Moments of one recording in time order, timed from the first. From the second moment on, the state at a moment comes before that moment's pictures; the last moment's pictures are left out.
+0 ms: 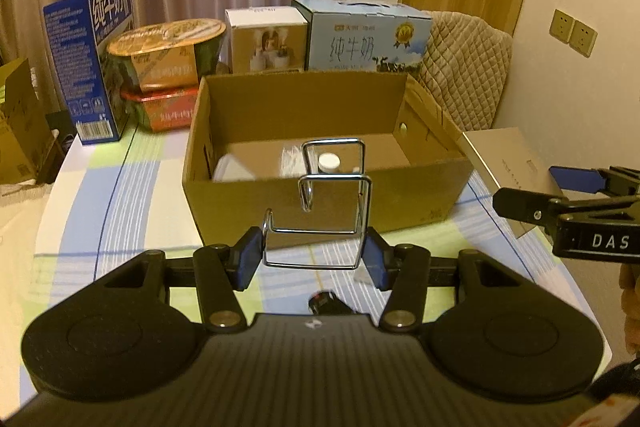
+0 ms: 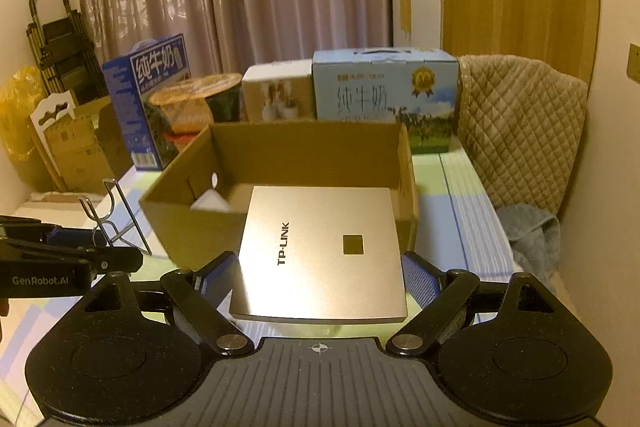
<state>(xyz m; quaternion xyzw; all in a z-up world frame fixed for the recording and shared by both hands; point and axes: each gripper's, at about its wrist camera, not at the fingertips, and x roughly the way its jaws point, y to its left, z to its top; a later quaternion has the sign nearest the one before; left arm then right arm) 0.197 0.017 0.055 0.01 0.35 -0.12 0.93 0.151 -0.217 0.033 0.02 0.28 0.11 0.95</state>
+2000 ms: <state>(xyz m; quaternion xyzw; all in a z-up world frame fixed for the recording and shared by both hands) 0.348 0.023 0.032 0.02 0.38 -0.11 0.92 0.304 -0.228 0.008 0.05 0.33 0.09 0.94</state>
